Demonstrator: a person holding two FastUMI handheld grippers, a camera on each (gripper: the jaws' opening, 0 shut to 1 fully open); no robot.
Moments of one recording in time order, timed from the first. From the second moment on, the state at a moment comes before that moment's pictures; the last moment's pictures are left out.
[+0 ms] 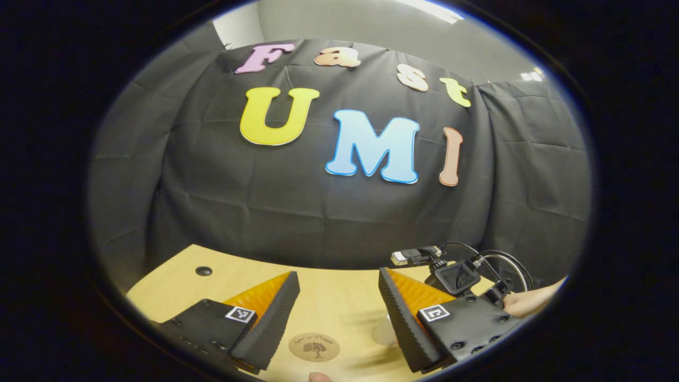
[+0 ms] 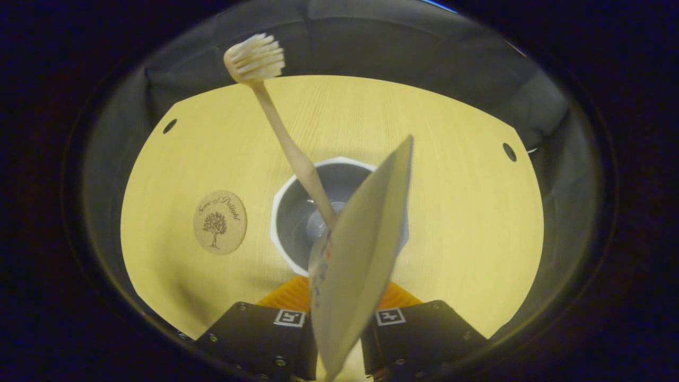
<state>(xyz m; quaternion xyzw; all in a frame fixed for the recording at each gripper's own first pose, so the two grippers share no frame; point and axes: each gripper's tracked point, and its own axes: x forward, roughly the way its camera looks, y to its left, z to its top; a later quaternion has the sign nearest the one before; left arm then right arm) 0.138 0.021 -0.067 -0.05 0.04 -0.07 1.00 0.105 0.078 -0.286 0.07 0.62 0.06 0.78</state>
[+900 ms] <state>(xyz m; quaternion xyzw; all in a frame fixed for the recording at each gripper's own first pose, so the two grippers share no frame) 0.127 0.054 -0.073 -0.06 0.05 -0.05 1.00 0.110 0.113 -0.264 0.06 0.59 0.09 0.80</state>
